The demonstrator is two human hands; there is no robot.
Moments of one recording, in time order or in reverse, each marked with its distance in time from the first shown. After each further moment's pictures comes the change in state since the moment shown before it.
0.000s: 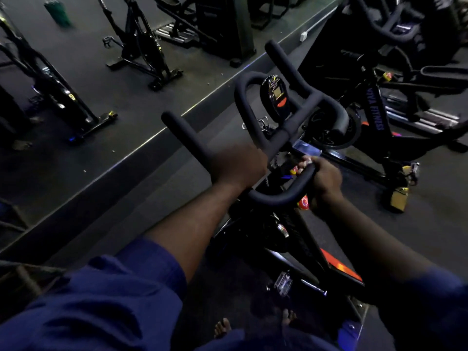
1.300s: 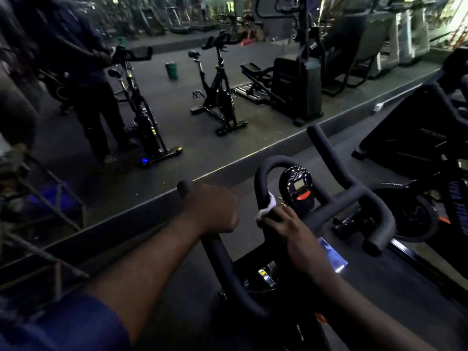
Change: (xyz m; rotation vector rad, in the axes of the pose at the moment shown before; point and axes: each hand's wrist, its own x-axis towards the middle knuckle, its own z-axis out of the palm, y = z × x) left_hand 0.078 -0.061 -0.042 0.562 -0.169 0.126; right_hand 0.049 -0.051 0.079 -1.094 -0.963 -1.211
